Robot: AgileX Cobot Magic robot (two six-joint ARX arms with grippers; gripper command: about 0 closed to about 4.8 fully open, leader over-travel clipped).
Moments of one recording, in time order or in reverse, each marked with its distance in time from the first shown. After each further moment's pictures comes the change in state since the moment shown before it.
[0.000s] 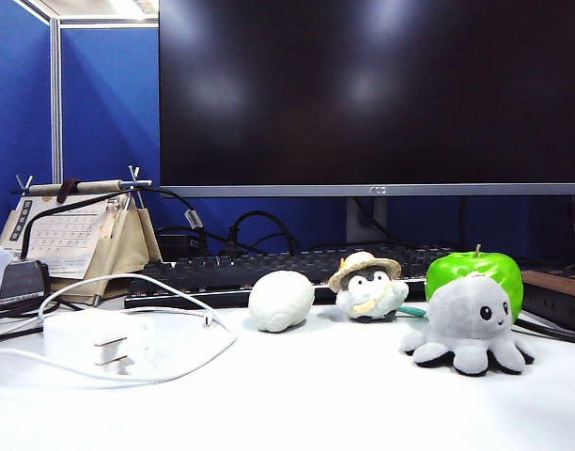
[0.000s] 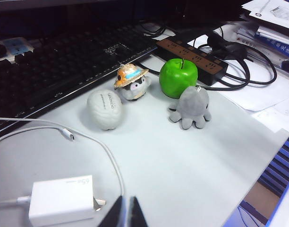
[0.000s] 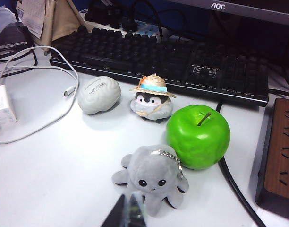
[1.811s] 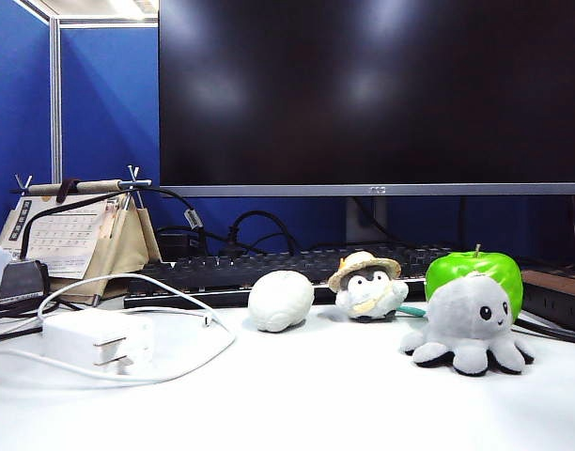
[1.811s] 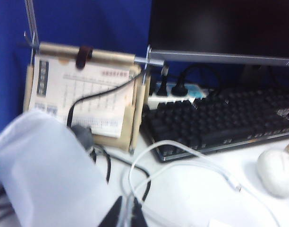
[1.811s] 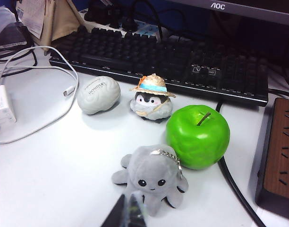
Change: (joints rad) left arm 0.554 -0.144 -0.231 0.285 -0.047 -0.019; right arm 0.000 0.000 0.000 0.000 0.000 0.000
